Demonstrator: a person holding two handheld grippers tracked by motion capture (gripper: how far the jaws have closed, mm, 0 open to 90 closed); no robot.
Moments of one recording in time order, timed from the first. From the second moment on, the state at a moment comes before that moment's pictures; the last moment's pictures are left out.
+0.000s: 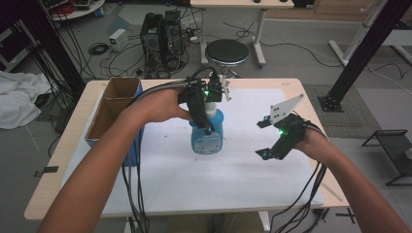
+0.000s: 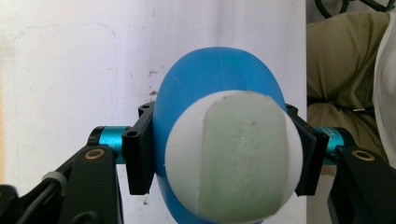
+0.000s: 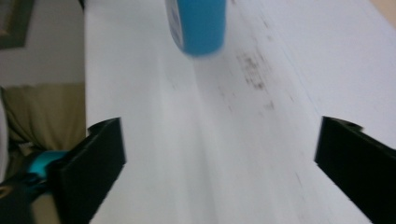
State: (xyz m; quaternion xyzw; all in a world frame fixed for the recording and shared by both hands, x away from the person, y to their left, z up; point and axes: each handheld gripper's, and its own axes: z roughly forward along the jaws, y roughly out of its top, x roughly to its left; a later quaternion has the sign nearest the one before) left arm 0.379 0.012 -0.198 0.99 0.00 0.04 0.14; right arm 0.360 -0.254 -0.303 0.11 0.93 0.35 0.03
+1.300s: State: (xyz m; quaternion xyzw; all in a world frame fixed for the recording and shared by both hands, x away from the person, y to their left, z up) left arm 0.381 0.192 -0.081 0.95 0.26 0.11 0.15; right arm 0.359 -0.318 -0.284 0.14 0.96 0.22 0.08
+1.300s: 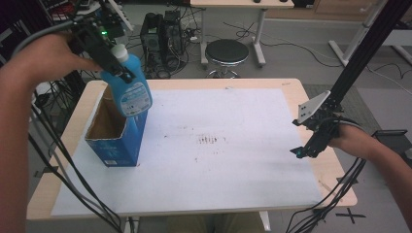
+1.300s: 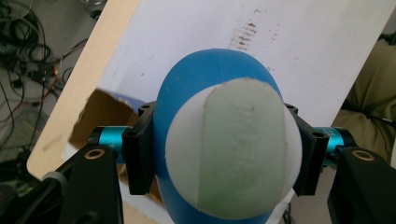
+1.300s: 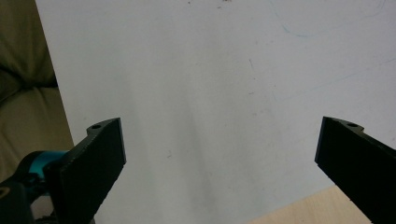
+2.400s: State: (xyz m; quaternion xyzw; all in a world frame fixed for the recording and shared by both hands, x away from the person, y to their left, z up) left arm 0.390 0.261 -0.136 0.89 0.40 0.13 0.16; right arm 0.359 -0.318 -0.282 0.14 0.96 0.22 0.08
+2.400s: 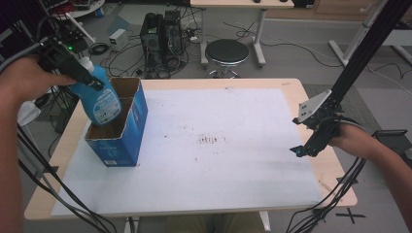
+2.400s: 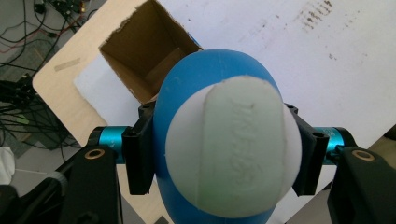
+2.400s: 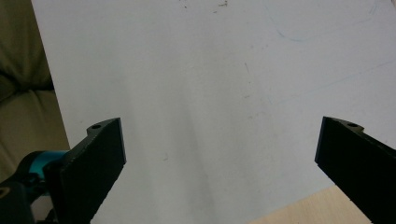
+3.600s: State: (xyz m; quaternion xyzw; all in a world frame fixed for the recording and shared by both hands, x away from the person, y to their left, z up) left arm 0.418 0.258 -0.279 0.90 0.40 0.10 0.12; right arm 0.361 -0.311 -0.295 0.14 0.96 0.24 0.07
